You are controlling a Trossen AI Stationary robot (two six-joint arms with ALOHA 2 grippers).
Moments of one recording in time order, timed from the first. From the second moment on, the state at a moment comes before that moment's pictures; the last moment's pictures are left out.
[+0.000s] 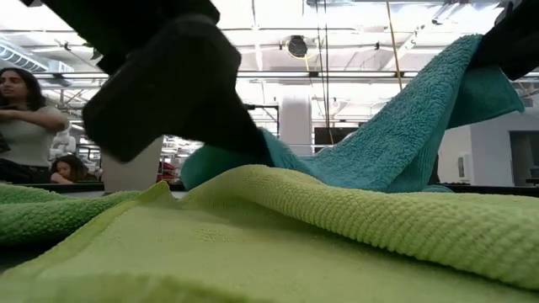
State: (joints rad) left arm -0.66 2.22 1.60 -0.70 -0.96 -0.59; right arm 0.88 1.31 0.64 -0.21 0.94 0.85
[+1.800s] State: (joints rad) left arm -0.65 2.22 1.60 -0.52 -0.78 -0.12; right arm 0.84 1.31 0.64 -0.16 0.94 0.78
